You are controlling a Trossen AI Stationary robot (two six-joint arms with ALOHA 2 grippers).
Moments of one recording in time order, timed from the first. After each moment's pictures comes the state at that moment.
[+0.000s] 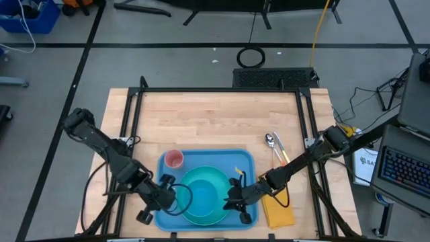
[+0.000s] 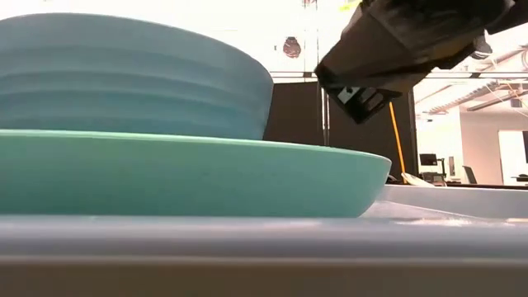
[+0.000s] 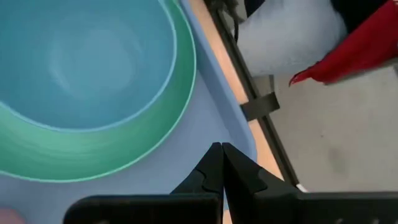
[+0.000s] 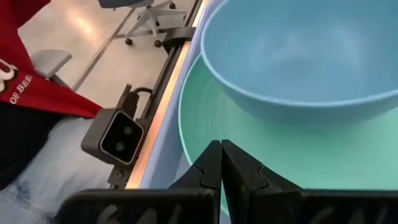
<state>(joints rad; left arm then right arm) -0.69 1.44 1.14 -0.71 0.11 -0.36 0.53 1.84 0.95 0.36 0.05 0.43</state>
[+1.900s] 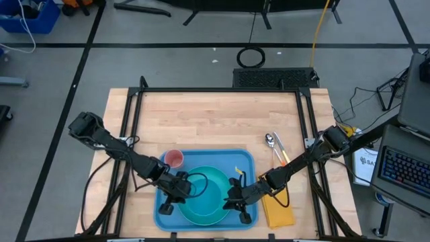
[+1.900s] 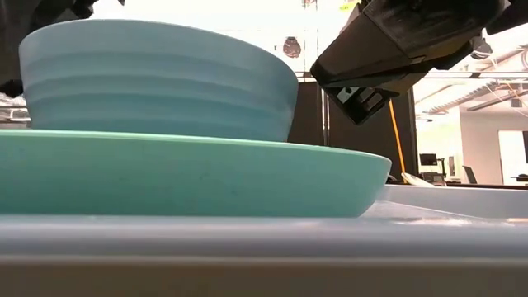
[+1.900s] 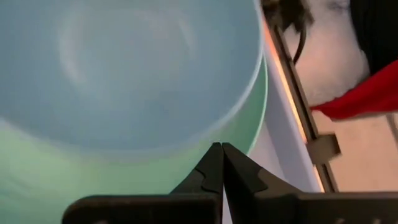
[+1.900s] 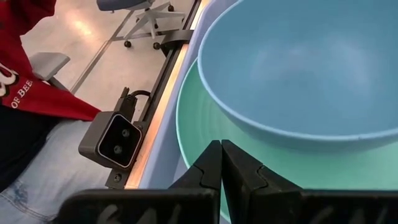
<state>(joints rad) -0.52 1.55 0.90 -0.30 0.21 -0.36 0.53 1.84 0.95 0.36 0.06 0.43</state>
